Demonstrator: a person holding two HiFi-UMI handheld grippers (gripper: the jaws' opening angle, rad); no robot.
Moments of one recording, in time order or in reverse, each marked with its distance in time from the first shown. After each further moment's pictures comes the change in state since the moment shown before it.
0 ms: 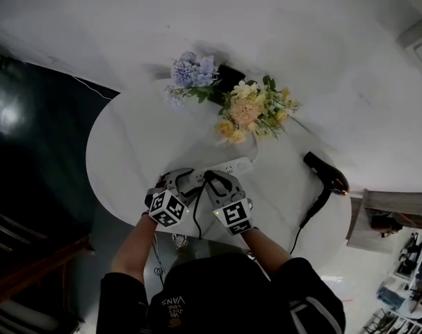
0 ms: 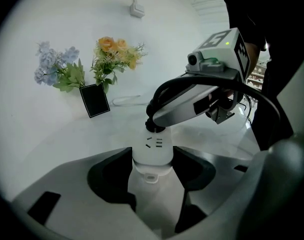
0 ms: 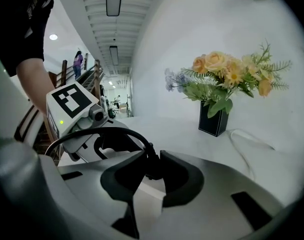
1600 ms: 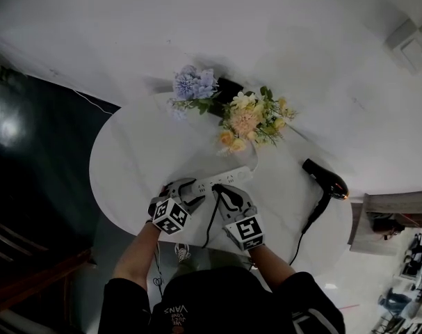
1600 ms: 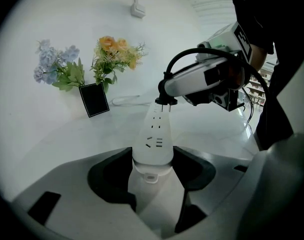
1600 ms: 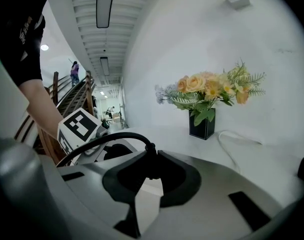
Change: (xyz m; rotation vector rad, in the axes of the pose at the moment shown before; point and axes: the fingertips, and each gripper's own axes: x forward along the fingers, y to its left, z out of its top) left arm -0.001 0.000 -0.002 -0.007 -0.004 -0.016; right arm -0.038 -0.003 0.024 0.113 -0.086 -0.055
